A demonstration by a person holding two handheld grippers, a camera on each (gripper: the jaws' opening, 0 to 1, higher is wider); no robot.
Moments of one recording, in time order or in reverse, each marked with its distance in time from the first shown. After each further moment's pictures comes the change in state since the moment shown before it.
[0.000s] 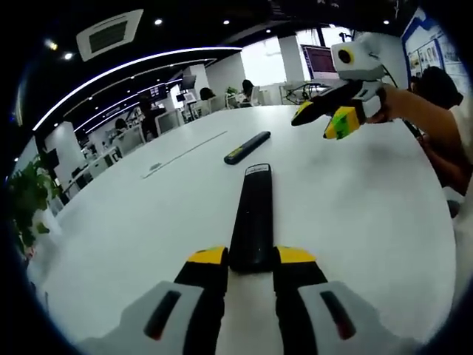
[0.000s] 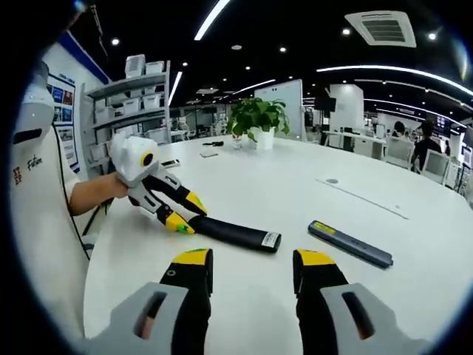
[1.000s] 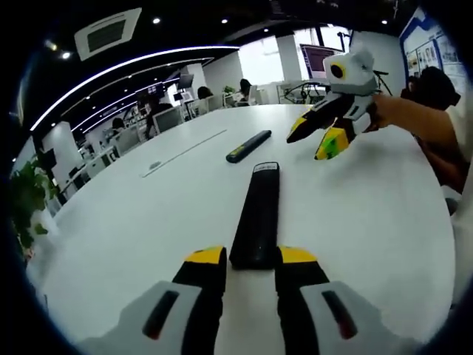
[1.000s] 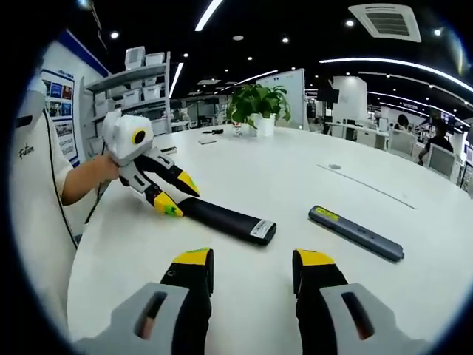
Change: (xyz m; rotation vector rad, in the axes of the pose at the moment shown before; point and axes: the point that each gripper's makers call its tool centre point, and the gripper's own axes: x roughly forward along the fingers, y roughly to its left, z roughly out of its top) left arm 0.000 0.004 -0.001 -0.022 0.007 -0.027; right arm 0.031 -0.010 -0.027 0.047 0.047 0.012
